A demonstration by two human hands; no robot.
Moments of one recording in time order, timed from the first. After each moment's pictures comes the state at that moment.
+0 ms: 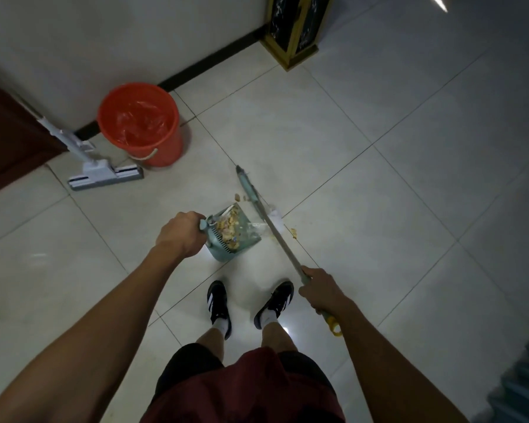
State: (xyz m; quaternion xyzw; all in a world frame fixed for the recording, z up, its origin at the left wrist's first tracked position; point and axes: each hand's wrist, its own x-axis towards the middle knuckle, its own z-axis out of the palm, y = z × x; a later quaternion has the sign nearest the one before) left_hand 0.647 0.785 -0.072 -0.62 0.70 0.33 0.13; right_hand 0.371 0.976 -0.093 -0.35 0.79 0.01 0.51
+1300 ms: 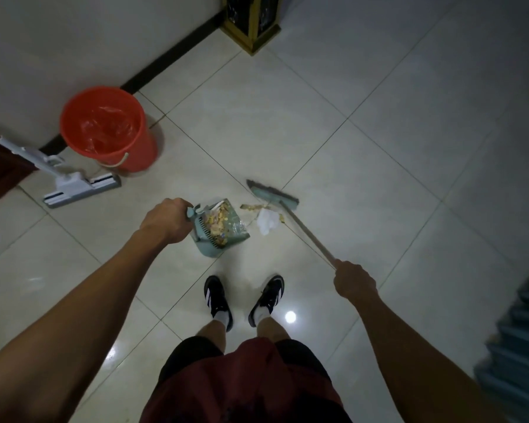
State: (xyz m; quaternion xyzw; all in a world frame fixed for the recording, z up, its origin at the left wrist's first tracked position) left_hand 0.616 0.770 -0.076 -0.55 0.76 0.28 0.18; right_hand 0.297 1.052 -0.096 -0.31 0.88 0.16 0.32
